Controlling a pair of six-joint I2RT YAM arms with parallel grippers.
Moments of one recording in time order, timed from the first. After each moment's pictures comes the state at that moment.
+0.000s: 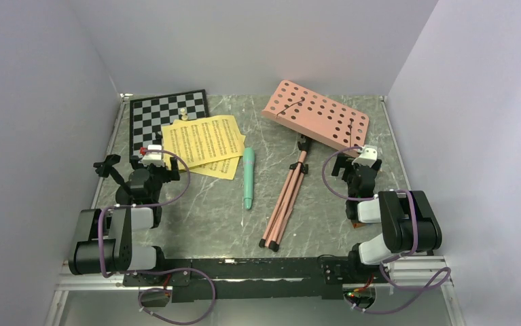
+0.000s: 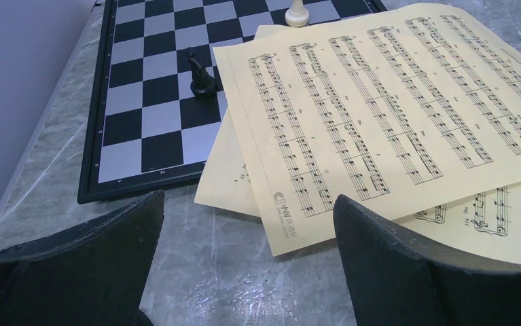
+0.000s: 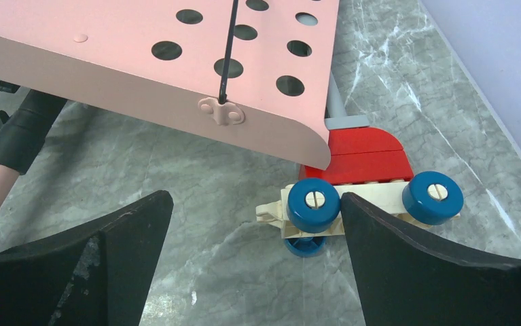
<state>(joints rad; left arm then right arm) 0.07 1.35 0.21 1.00 0.05 0.09 0.01 1.49 0.23 1.05 0.18 0.05</state>
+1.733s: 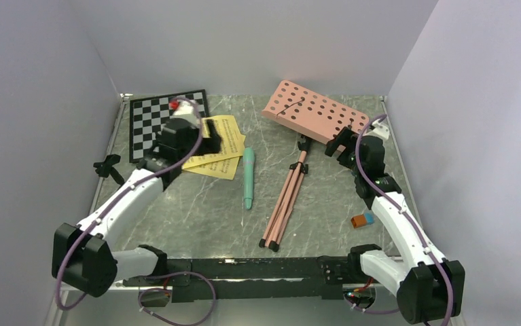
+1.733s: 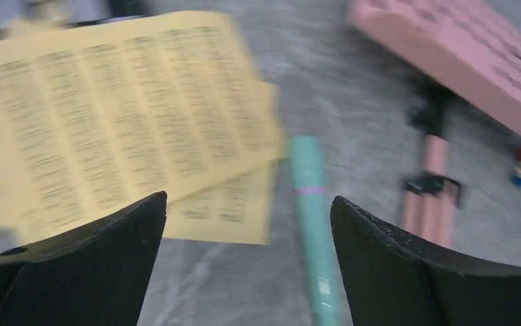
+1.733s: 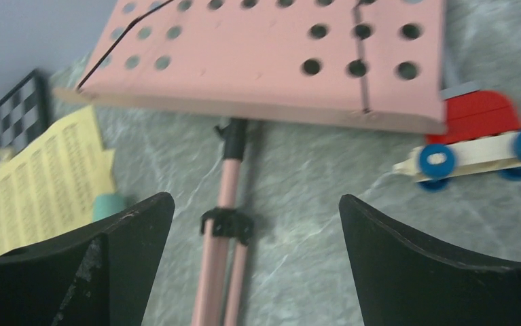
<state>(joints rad) -0.28 1.22 0.91 -0.15 -0.09 -0.38 0.14 1.00 0.71 -0.12 0.21 0.53</state>
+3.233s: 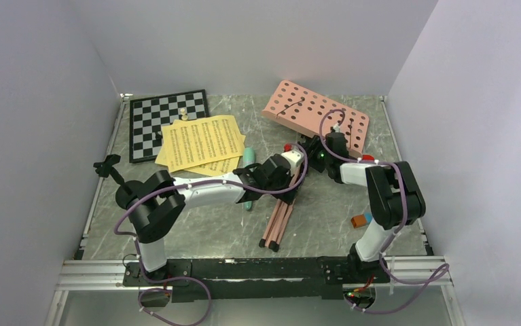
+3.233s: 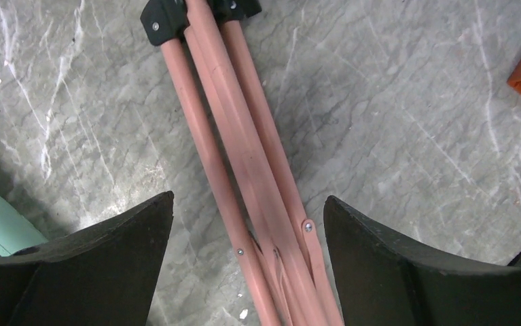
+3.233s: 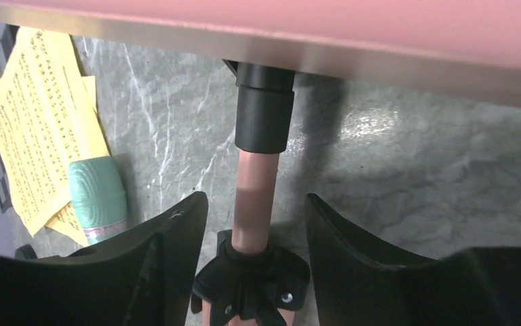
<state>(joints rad) -1.01 1.80 1.20 -0.09 -0.11 -0.31 0.19 1.70 0.75 0.30 -0.18 0.74</state>
